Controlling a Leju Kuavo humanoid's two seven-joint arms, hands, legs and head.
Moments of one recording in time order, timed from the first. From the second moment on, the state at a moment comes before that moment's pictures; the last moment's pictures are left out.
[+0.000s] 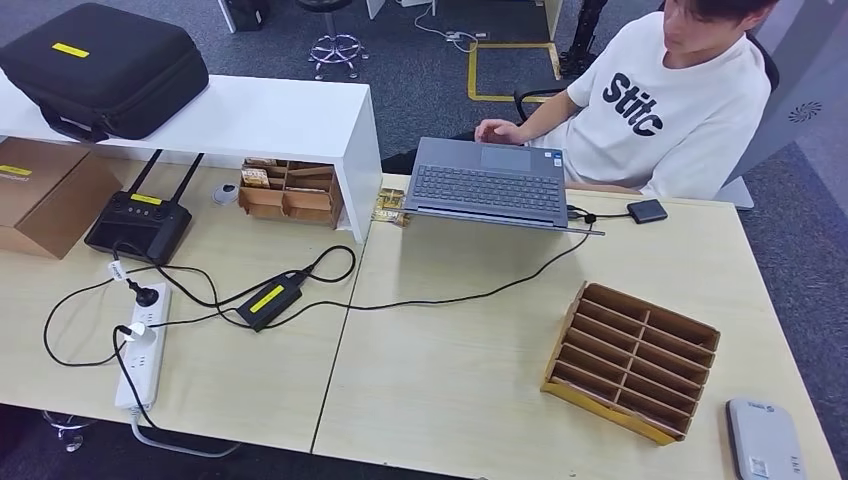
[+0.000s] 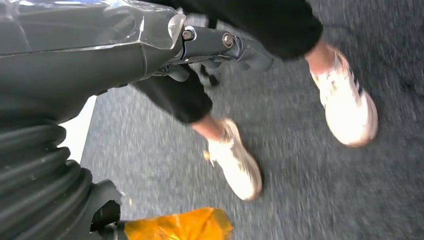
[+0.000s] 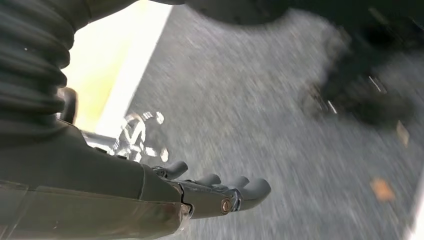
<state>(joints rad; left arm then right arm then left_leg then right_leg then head) -0.07 -0.04 0.90 -0.20 -1.13 0.22 0.08 -0.08 -0.04 -0.63 -0.21 0.71 0.20 0.12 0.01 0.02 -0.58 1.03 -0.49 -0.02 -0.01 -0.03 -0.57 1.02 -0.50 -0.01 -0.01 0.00</state>
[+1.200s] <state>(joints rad) -0.07 -0.03 0.88 -0.20 -1.18 0.09 0.12 -0.08 -0.01 -0.65 -0.20 0.74 0.07 0.14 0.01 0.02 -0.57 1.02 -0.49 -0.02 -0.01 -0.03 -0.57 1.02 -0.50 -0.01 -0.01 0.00</state>
